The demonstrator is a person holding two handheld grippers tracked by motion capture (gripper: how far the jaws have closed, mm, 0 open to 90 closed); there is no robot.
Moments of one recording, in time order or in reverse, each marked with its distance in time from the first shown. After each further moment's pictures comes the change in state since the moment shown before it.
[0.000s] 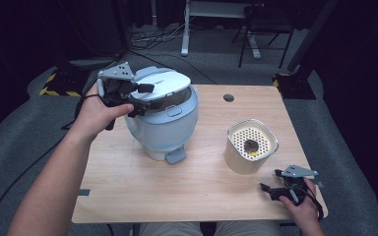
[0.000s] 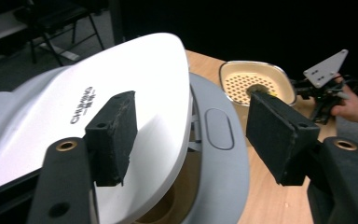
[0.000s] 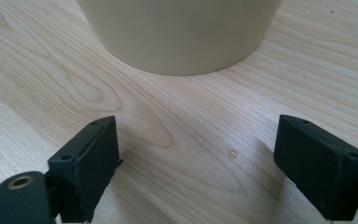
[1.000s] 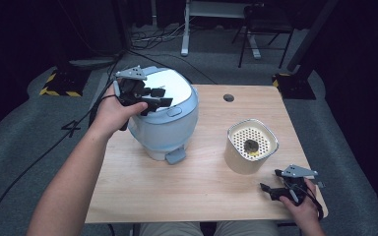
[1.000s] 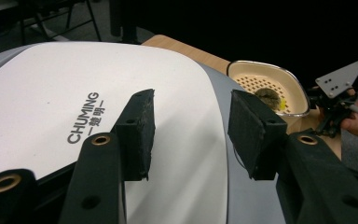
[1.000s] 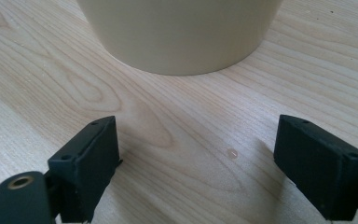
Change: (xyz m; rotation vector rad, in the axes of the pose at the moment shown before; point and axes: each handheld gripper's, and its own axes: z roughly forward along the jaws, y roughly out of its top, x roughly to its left) left arm 0.014 -0.008 0.039 0.013 0.011 -0.090; right arm 0.000 0.000 0.000 0.000 0.000 0.000
